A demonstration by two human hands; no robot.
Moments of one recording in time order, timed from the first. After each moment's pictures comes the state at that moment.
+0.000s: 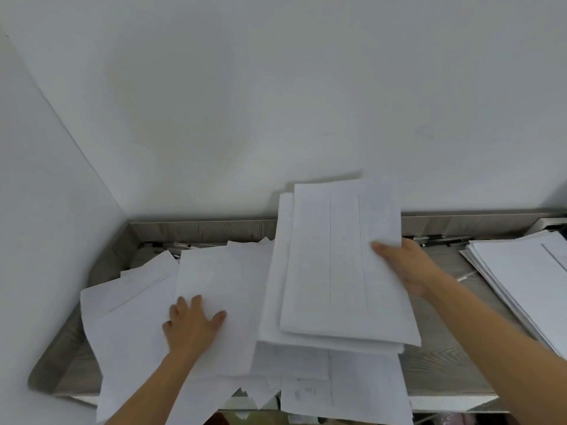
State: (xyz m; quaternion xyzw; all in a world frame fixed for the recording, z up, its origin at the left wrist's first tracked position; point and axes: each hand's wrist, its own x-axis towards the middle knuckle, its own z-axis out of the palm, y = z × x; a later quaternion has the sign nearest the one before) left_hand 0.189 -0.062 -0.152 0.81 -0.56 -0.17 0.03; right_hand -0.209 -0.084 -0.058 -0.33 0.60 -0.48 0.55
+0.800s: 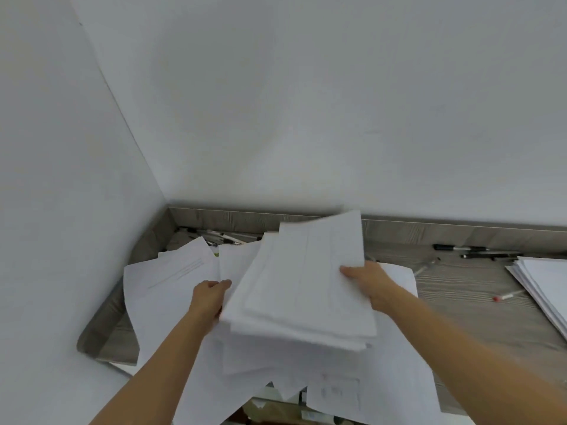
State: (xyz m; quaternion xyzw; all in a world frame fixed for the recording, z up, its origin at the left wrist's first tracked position) left_hand 0.221 -0.079 -0.122 0.76 -0.26 -0.47 0.37; right_hand -0.096 -0.108 -0.103 -0.33 0.63 -0.37 0.60
